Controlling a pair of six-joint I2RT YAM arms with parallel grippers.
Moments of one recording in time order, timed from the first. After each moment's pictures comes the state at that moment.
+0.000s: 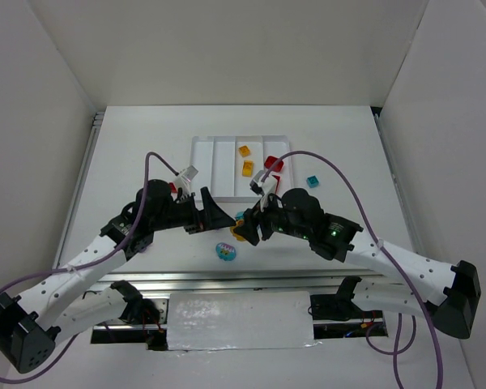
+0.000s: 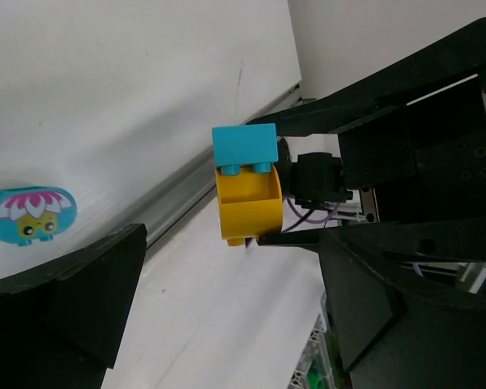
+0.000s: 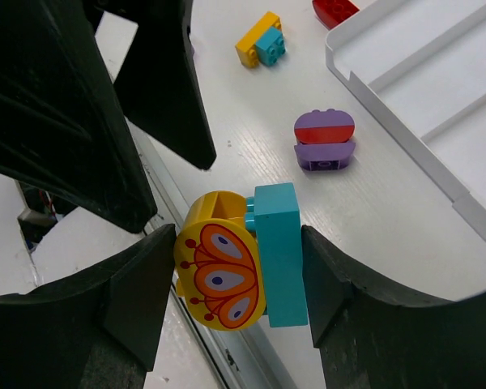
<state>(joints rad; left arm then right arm) -0.61 0.92 0.75 -0.24 0.45 -0.88 0.95 1.00 0.81 -0.17 -0.09 0.20</state>
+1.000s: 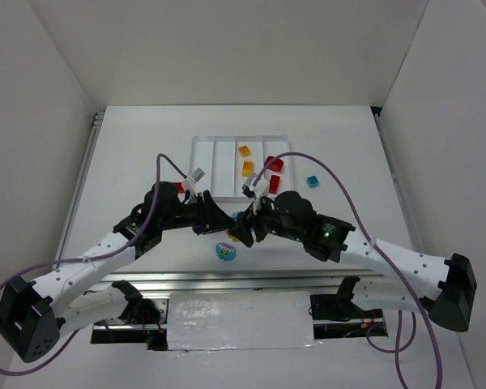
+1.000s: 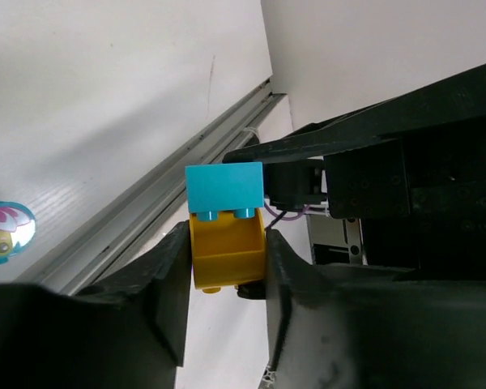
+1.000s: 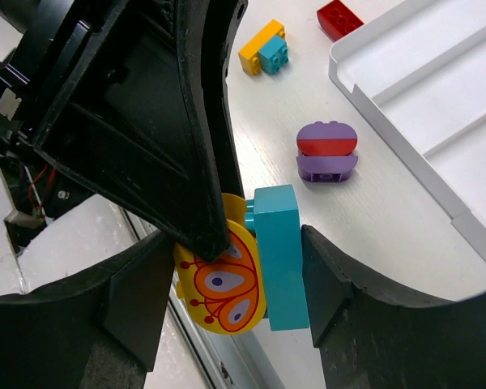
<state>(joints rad) -0.62 1.01 0.65 0.00 0.55 -1.02 1.00 1.03 0.81 -0.12 -0.05 0.17</state>
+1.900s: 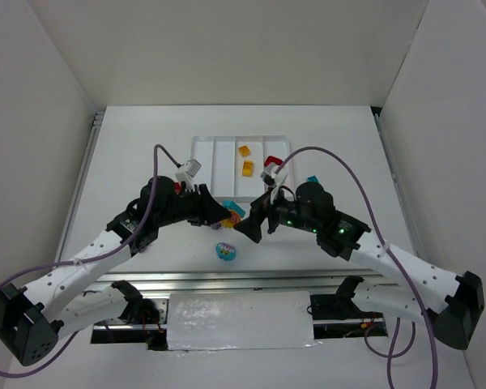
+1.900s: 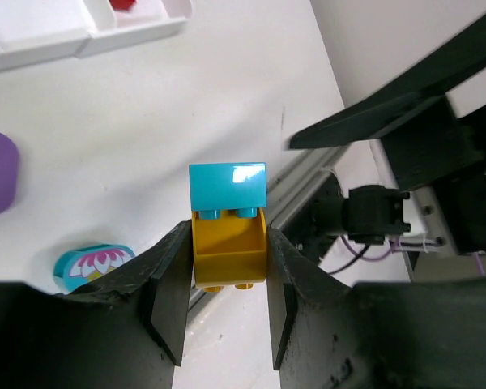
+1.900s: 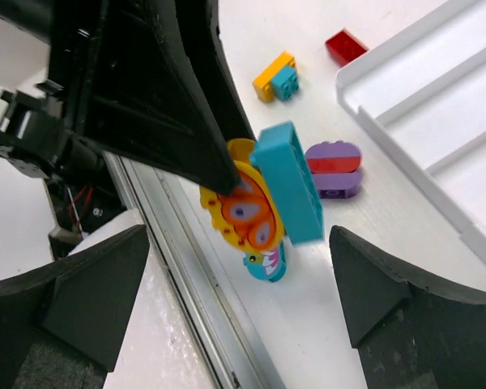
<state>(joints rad) -0.62 0.99 0.74 -0.13 0.36 -0.74 0.88 0.99 0.78 -0.07 -0.22 0.22</state>
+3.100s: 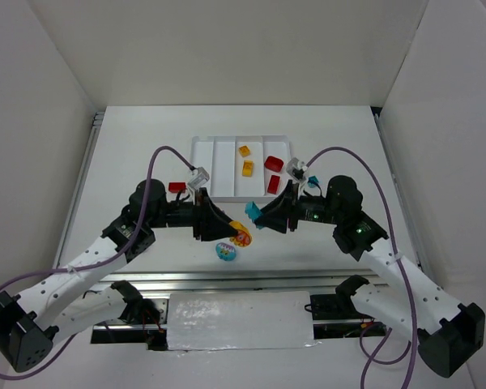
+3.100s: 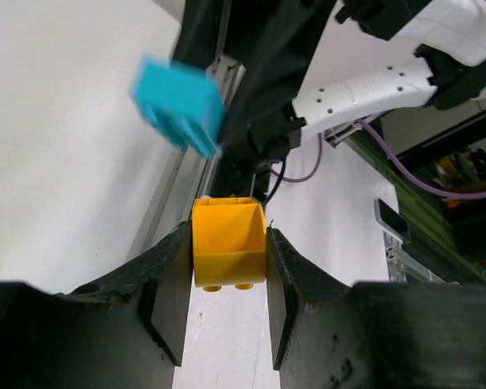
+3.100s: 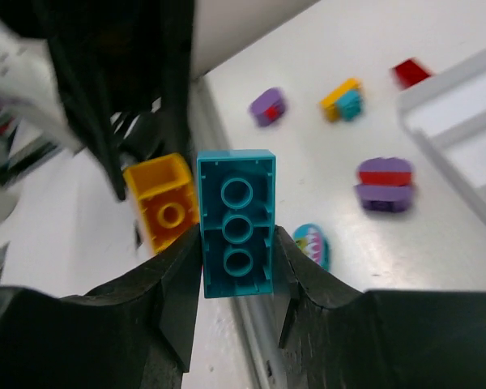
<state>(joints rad) -0.65 0.93 0.72 0.09 0.79 -0.57 0.54 0.84 0.69 0.02 -0.82 0.32</state>
